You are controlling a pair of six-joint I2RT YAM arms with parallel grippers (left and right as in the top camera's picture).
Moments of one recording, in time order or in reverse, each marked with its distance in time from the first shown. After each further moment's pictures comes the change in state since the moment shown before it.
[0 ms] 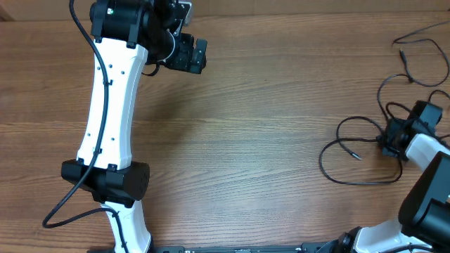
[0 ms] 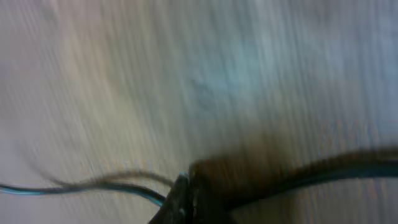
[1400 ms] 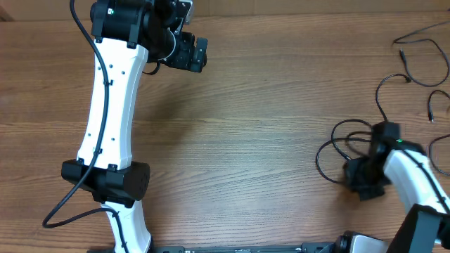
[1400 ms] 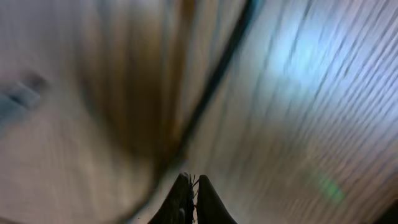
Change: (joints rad) left arm -0.002 0.000 0.000 0.023 0.000 0.008; right arm 0.267 -0.307 -0.166 -0.700 -0.035 -0.307
